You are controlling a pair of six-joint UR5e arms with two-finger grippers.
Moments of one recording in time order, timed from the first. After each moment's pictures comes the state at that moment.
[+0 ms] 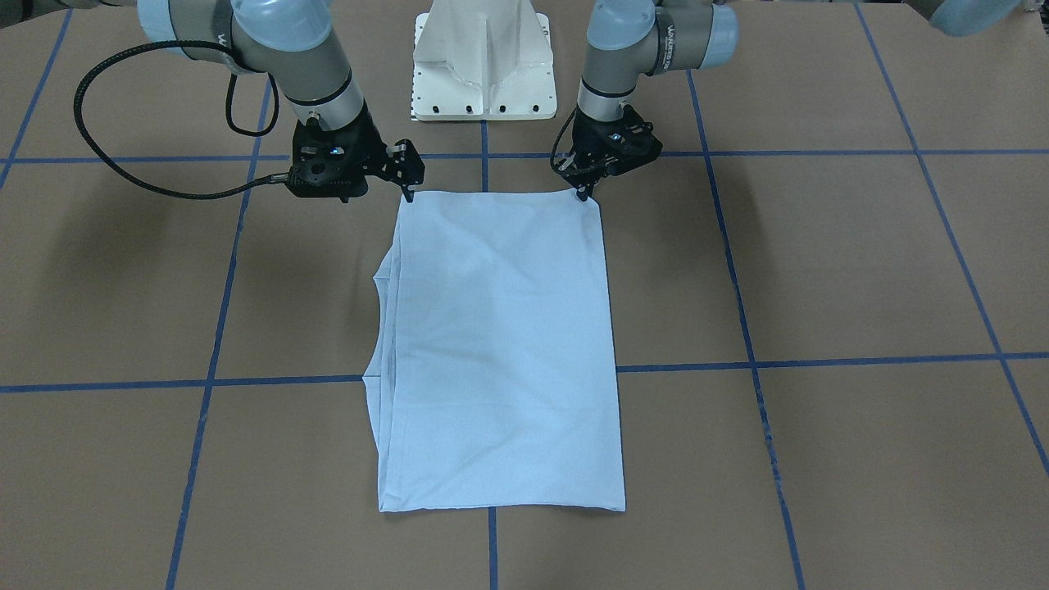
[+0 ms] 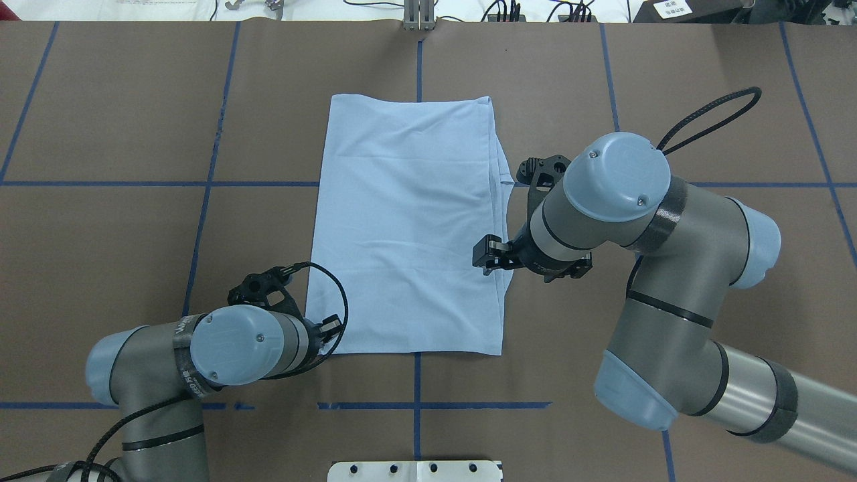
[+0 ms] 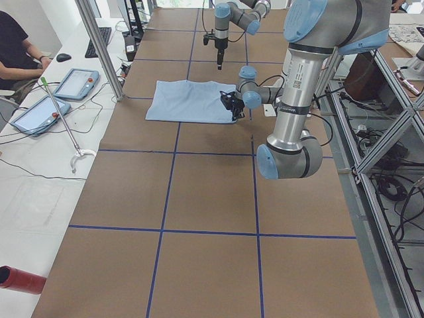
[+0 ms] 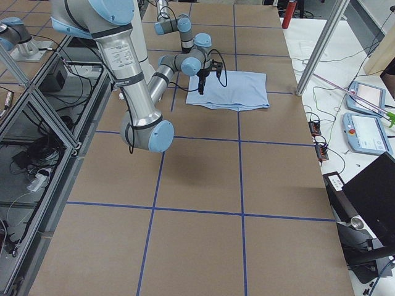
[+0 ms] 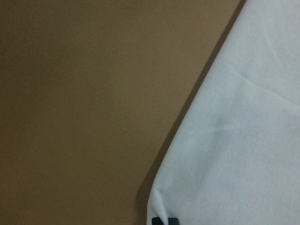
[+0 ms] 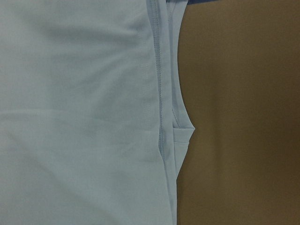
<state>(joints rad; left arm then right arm) -0.28 -1.95 -1.91 -1.71 -1.61 -1.87 0.55 -1.10 1.96 -1.61 1.97 1.30</state>
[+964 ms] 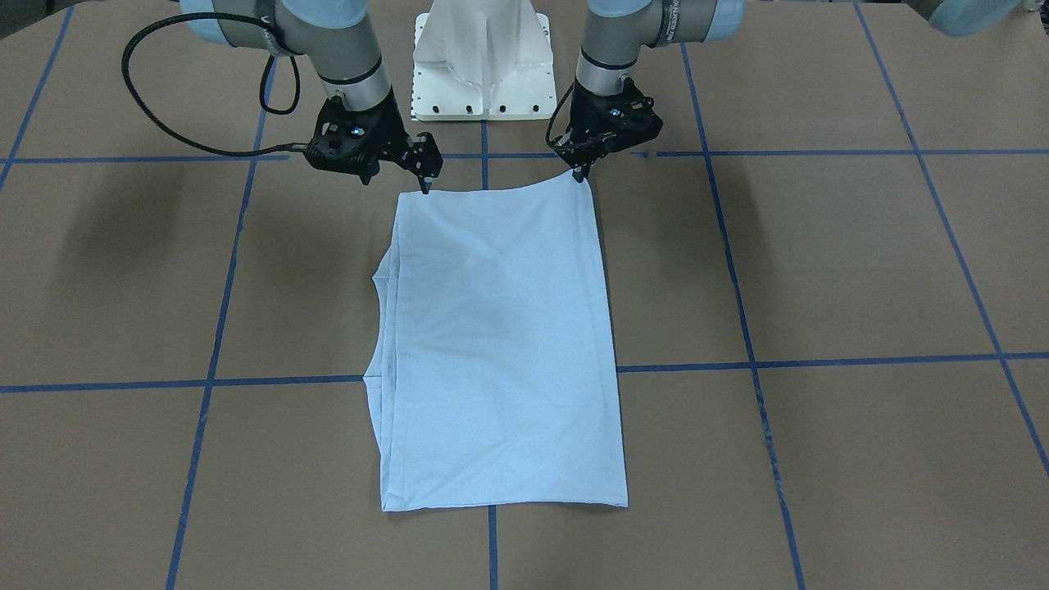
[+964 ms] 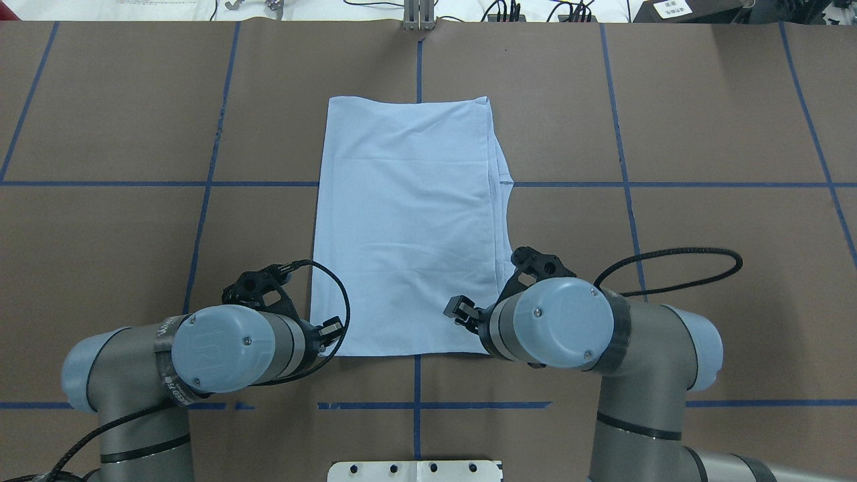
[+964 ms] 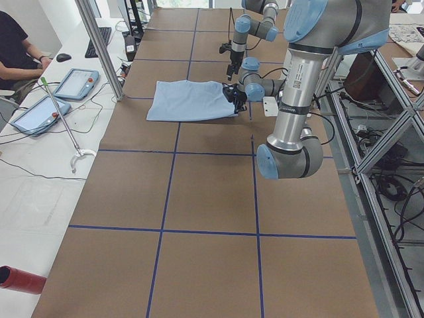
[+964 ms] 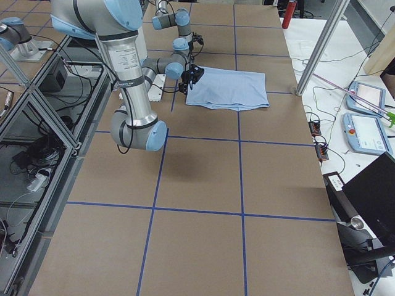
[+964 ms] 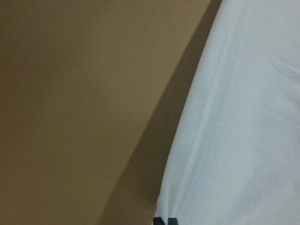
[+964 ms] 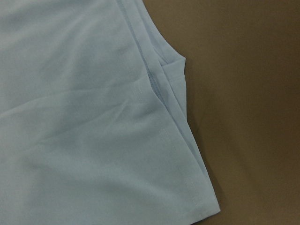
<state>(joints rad) -0.27 -1.95 -1.99 -1.65 -1.62 -1.86 0.28 -1.14 1.97 -1.51 1.64 1.96</state>
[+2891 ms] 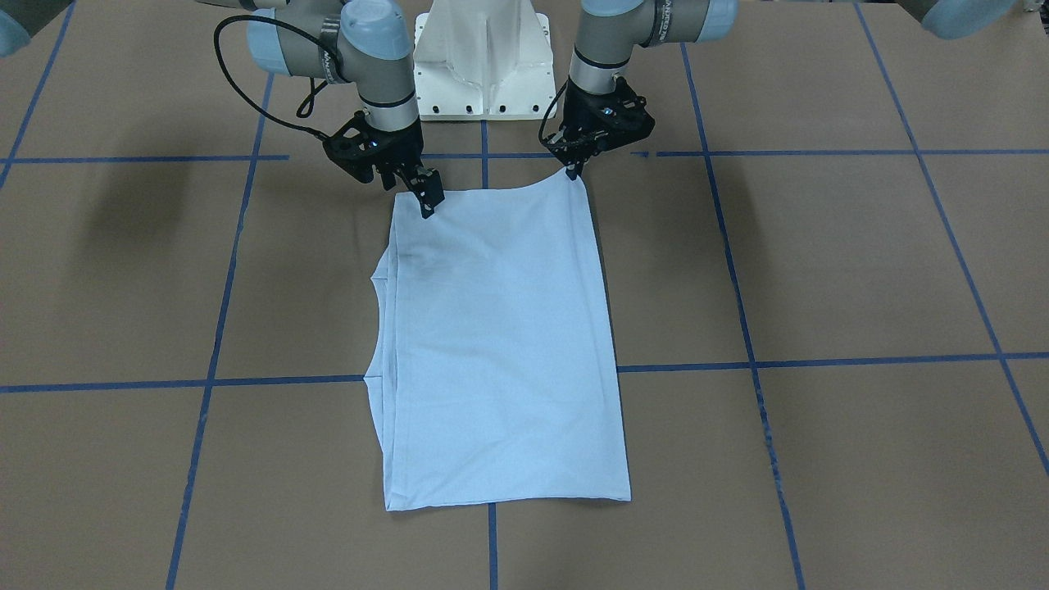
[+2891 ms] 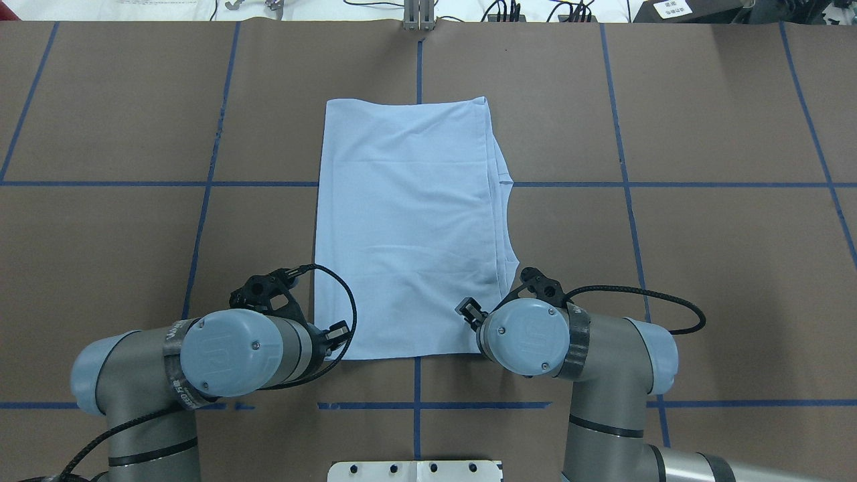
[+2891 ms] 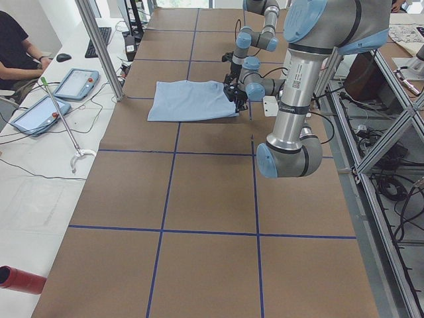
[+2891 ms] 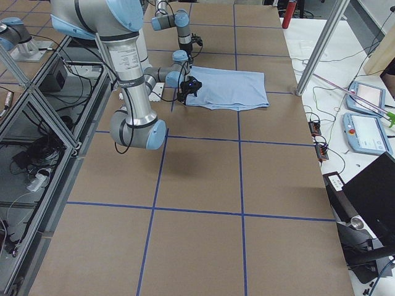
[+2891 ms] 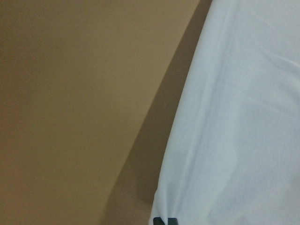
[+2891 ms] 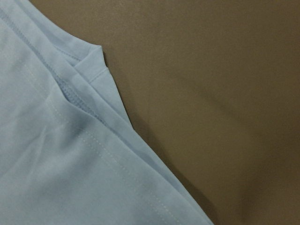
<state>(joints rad) -0.26 -1.96 -1.98 -1.66 -1.62 -1.86 0.27 -1.10 1.81 -1.52 1.61 2.16</state>
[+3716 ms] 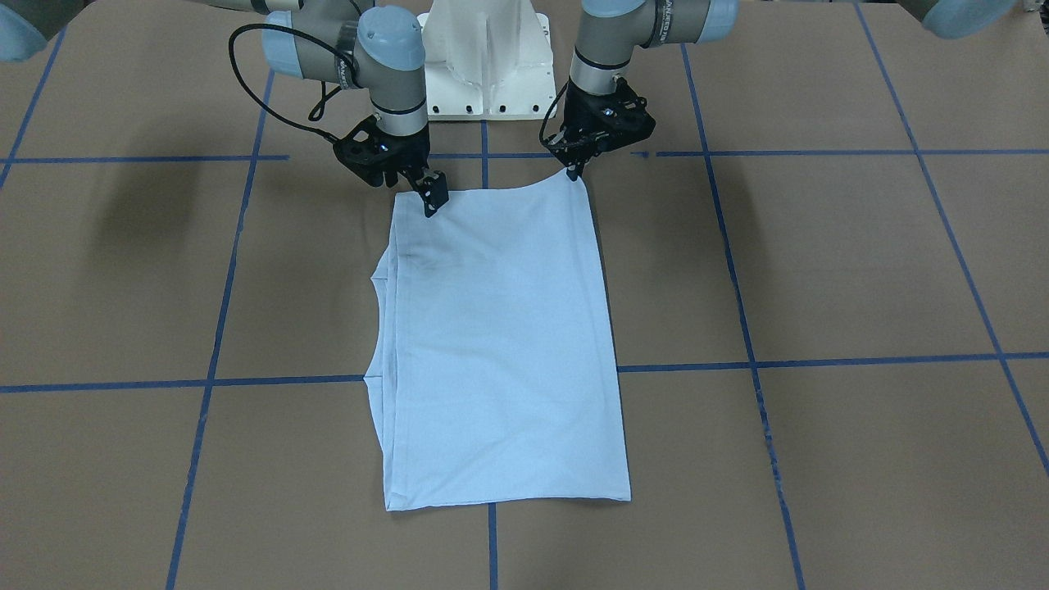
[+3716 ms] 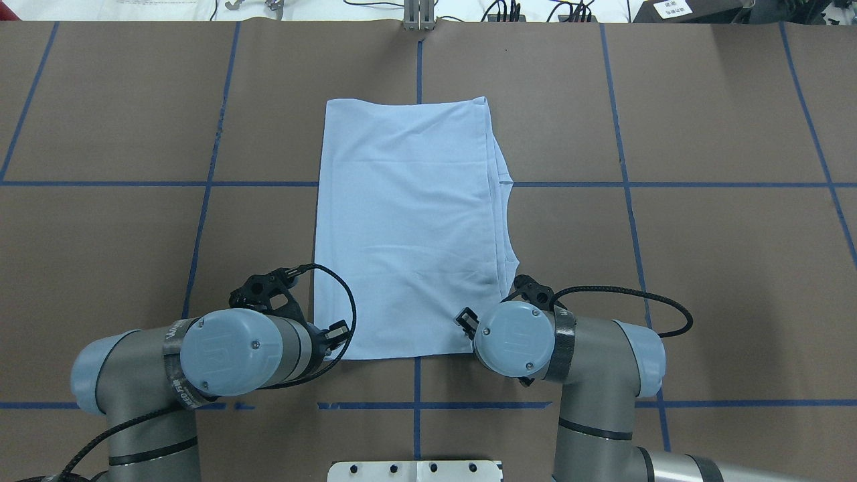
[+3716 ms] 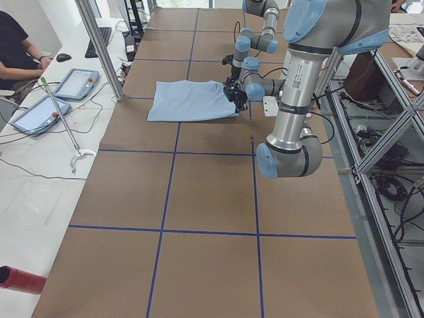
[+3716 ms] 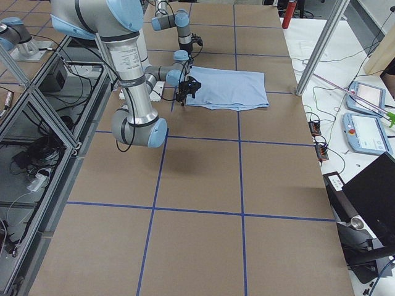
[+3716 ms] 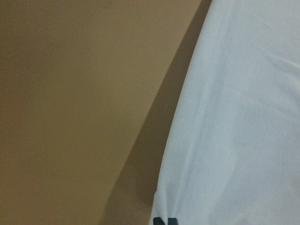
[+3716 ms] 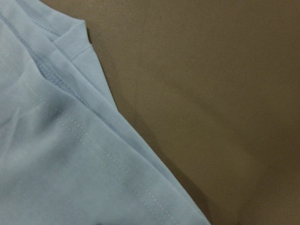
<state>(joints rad) -0.27 -1.96 -1.97 -1.66 -1.62 -1.86 0.25 -1.09 1.80 -1.56 1.64 2.15</state>
